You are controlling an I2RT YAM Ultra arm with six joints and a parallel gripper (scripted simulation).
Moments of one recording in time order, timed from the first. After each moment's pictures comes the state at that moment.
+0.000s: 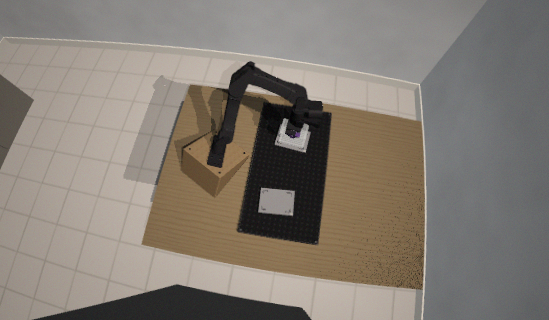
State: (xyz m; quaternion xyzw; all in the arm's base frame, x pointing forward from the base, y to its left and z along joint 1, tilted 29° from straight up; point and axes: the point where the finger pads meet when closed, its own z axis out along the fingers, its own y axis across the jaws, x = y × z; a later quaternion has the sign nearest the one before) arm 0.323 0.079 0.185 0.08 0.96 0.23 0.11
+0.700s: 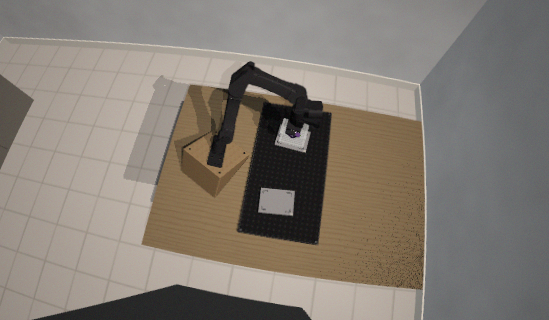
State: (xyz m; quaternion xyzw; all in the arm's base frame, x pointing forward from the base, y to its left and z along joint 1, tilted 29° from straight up) arm 0.323 0.079 0.185 0.08 0.96 0.23 0.11
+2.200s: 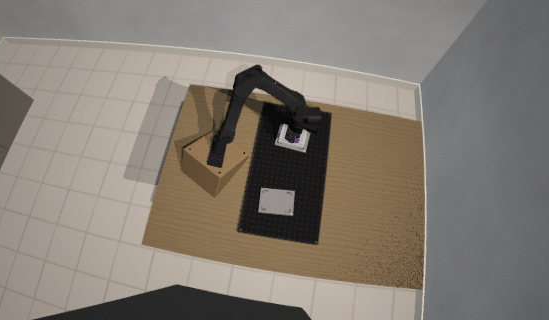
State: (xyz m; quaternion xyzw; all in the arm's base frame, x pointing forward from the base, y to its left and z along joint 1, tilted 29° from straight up) arm 0.340 0.106 0.134 0.09 0.96 0.23 0.10
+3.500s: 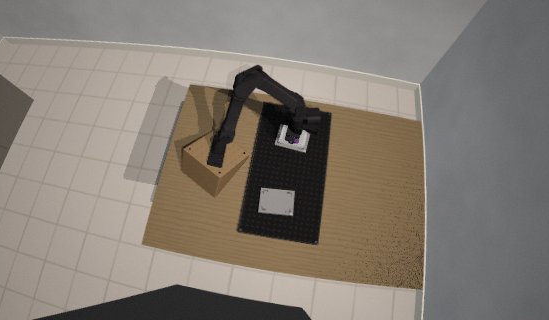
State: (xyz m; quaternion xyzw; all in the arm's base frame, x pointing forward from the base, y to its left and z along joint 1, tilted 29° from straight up) arm 0.343 0.108 0.127 0.09 0.96 0.23 0.11
